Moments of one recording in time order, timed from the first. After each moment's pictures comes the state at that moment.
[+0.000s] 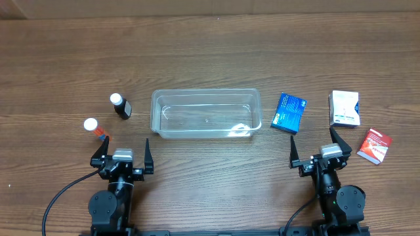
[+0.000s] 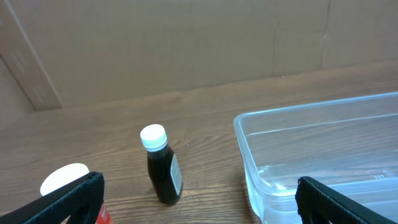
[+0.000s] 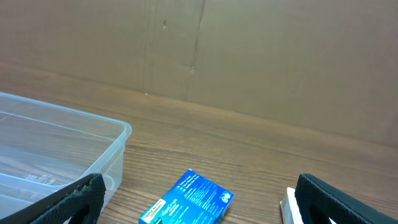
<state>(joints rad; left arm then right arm) 0.00 0.01 0.01 -0.08 0.03 0.13 0.12 0.01 0.02 -0.04 -0.03 -0.17</state>
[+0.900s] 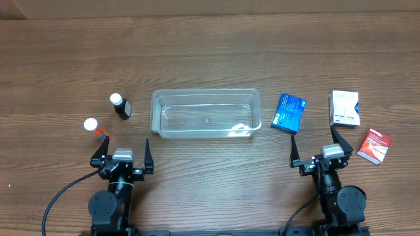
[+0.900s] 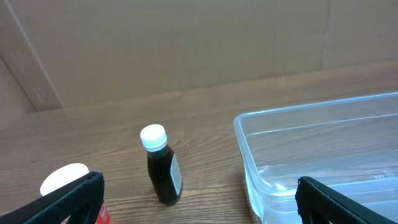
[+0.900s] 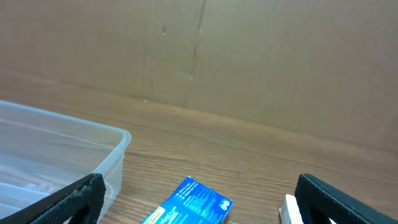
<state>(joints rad) 0.00 0.01 0.01 -0.08 0.03 0.12 0.12 0.01 0.02 -0.01 -0.03 -0.15</state>
